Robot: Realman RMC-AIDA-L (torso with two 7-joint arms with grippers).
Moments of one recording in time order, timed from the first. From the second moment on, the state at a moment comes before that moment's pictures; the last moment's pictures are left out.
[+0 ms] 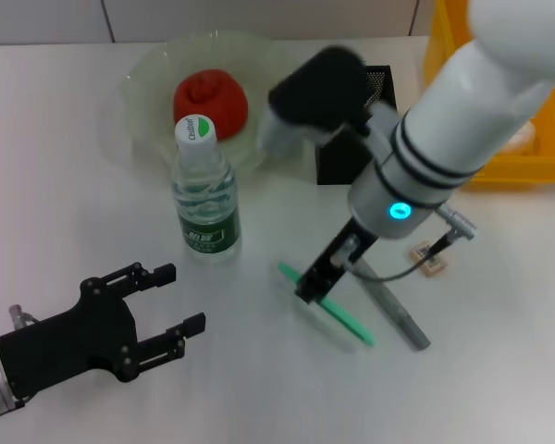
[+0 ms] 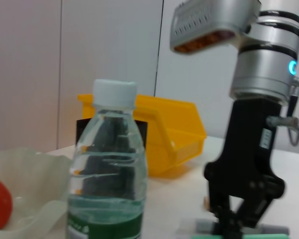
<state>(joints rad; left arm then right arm) -0.14 -2.06 1.13 0.55 1.49 1.49 -0.88 0.86 2.09 -1.80 -1.06 -2.33 -1.37 2.85</state>
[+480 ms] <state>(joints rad) -0.17 -2.07 1.14 0.55 1.53 1.59 -0.95 0.60 2.08 -1.28 -1.49 -2.33 -1.49 2.71</state>
